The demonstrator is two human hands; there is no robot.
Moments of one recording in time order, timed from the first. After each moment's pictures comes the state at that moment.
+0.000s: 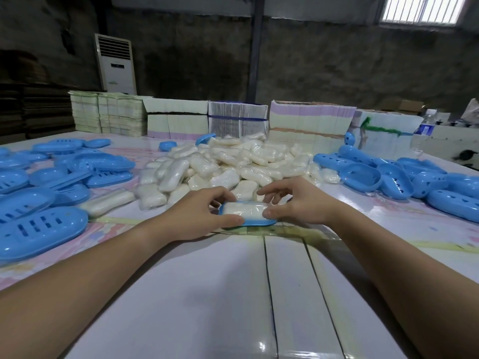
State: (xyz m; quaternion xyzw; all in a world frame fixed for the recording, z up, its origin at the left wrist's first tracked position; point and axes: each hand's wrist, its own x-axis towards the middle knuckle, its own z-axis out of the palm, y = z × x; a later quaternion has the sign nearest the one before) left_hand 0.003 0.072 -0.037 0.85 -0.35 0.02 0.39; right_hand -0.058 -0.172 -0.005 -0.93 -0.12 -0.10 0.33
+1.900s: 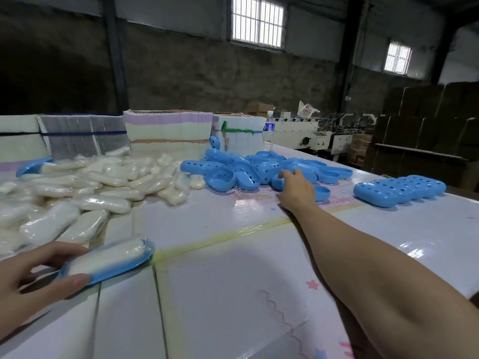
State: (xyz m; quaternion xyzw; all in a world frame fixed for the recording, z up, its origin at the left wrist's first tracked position) left_hand 0.031 0.051 -0.095 0.85 -0.36 0.04 0.39; right_hand -0.153 -0.419 -0.031 -0.86 0.42 -0.30 0.03
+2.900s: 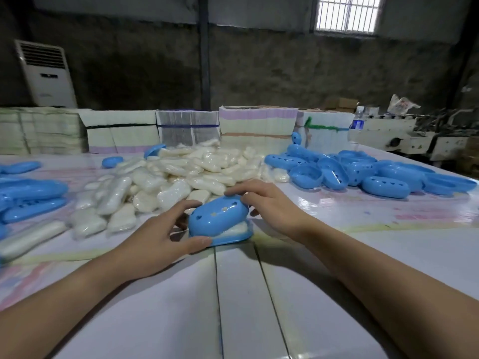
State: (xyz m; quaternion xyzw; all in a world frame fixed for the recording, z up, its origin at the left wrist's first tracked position) left_hand -0.017 0.053 -0.044 0.82 -0.39 -0.01 0.41; right_hand -0.090 -0.183 -0.016 -0.86 -0.05 -0.20 0.47
